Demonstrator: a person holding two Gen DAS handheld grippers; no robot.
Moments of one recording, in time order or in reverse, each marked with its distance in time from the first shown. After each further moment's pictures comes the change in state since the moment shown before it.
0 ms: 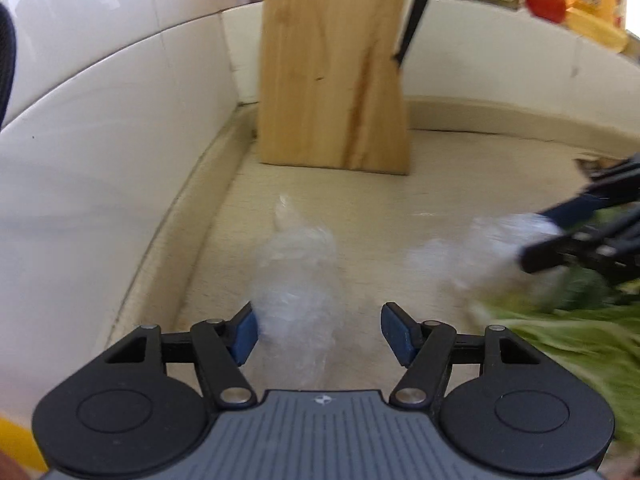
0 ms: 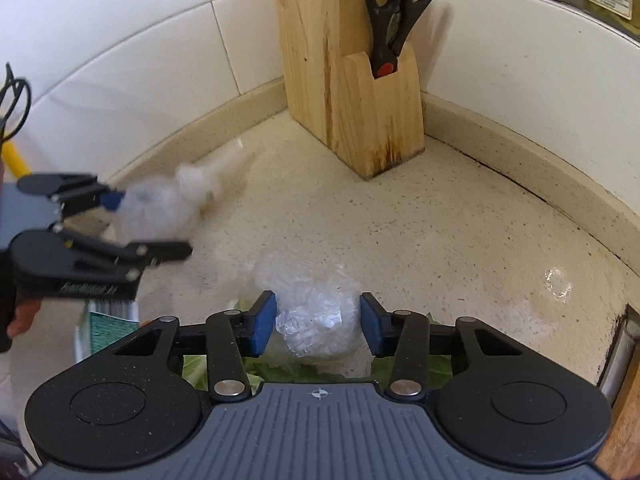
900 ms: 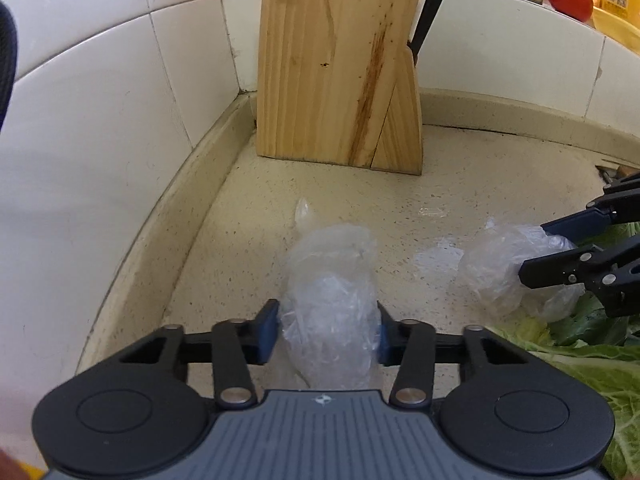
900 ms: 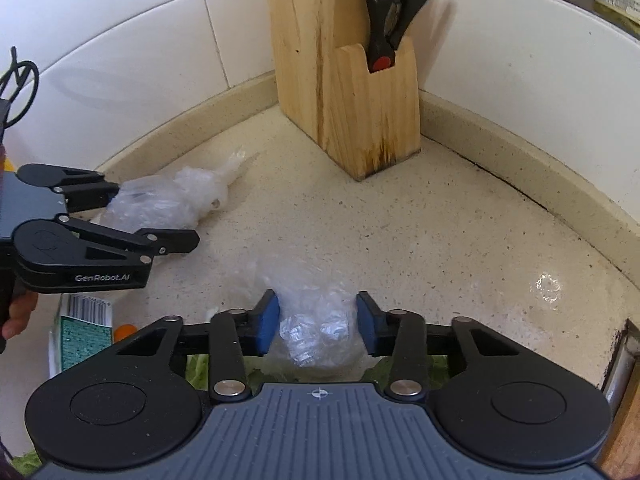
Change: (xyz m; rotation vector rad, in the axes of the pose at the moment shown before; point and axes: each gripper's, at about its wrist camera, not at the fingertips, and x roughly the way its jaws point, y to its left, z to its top) left arm 0.030 -0.002 0.013 -0.044 0.033 0.041; right arm 0.018 -0.001 -0.003 -0.037 0.010 -0.040
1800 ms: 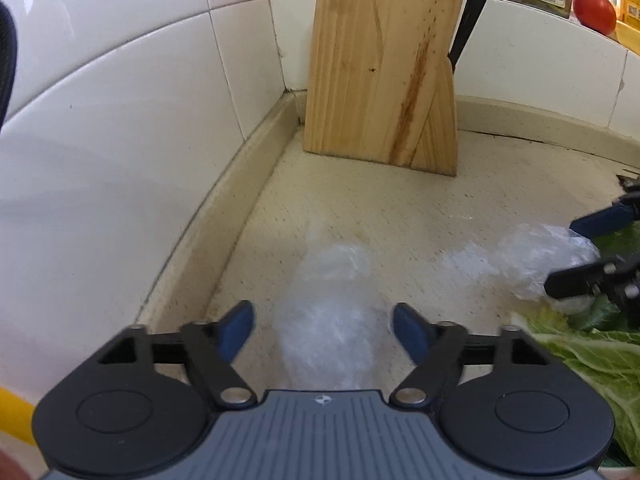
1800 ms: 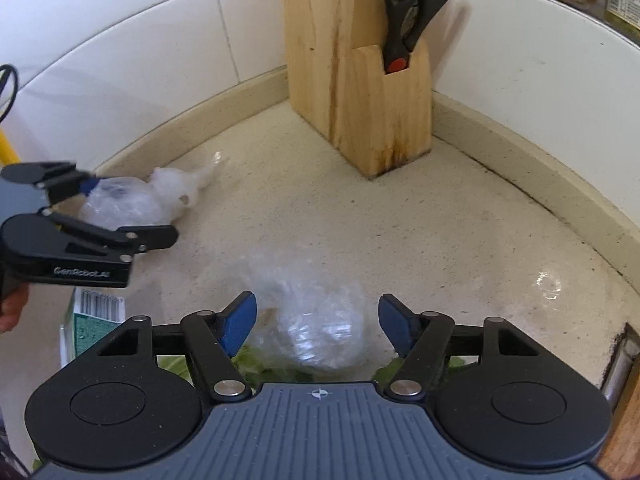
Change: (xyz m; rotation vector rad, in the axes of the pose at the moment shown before) left arm -0.015 0.014 -0.010 -0.042 -0.015 0.087; right arm 0.003 0.010 0.002 -0.012 0.021 0.013
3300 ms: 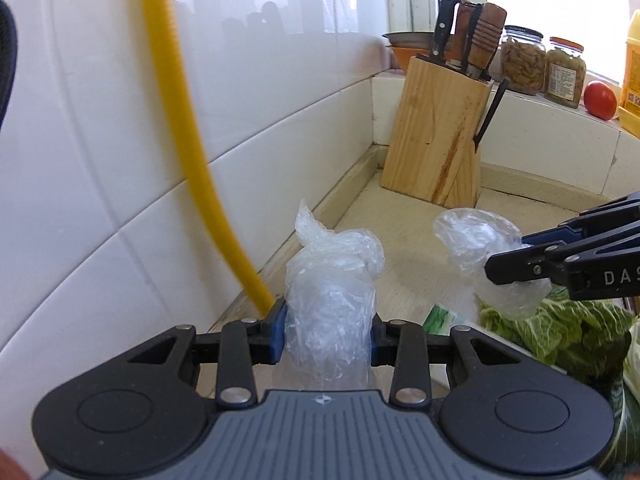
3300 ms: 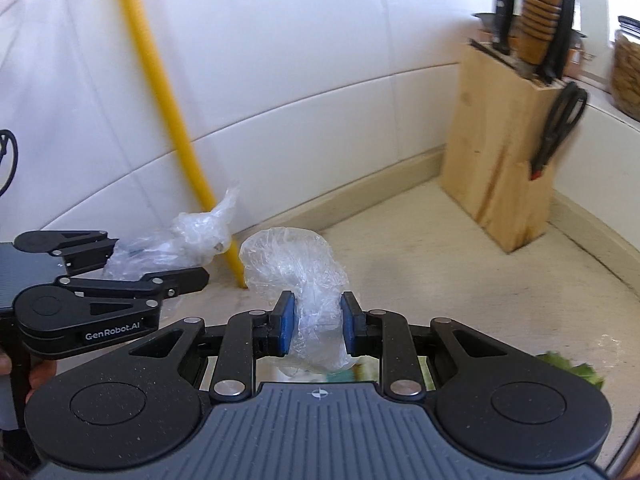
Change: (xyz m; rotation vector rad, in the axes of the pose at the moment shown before) left arm -0.166 0.003 -0.067 -0.210 -0.127 0.179; right arm -0.086 0.098 -0.004 -0.121 -0.158 0.245
